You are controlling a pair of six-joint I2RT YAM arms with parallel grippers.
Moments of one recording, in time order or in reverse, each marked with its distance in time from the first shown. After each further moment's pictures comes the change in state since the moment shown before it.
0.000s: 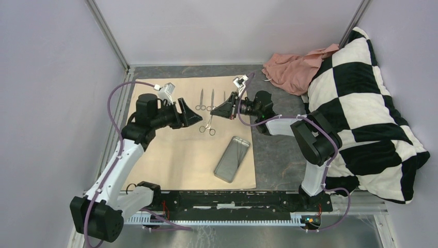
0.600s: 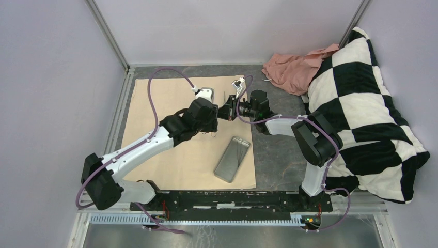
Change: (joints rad) left arm -0.573 0.259 0.235 -0.176 -0.927 0.005; right arm 0.008 -0.018 0.015 -0.315 0.134 -0.117
